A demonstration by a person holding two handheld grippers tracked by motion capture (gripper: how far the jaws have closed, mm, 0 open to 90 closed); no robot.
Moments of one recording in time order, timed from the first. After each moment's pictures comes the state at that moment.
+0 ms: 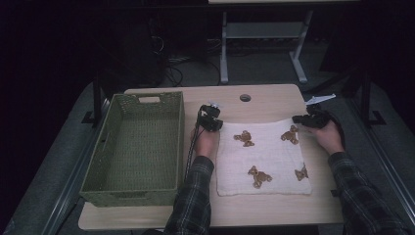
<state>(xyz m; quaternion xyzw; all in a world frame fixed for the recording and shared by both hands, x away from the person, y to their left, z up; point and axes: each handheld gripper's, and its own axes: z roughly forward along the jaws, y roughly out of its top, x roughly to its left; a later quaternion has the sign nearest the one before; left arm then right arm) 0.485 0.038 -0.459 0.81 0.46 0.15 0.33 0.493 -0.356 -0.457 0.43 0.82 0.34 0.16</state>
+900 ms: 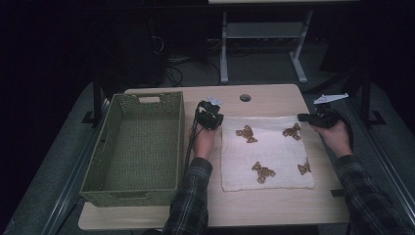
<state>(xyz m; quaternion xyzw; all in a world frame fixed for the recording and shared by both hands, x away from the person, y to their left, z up) 0.458 0.045 -0.422 0.80 0.43 0.19 0.37 0.471 -0.368 -0.437 0.42 0.81 0.38 0.17</state>
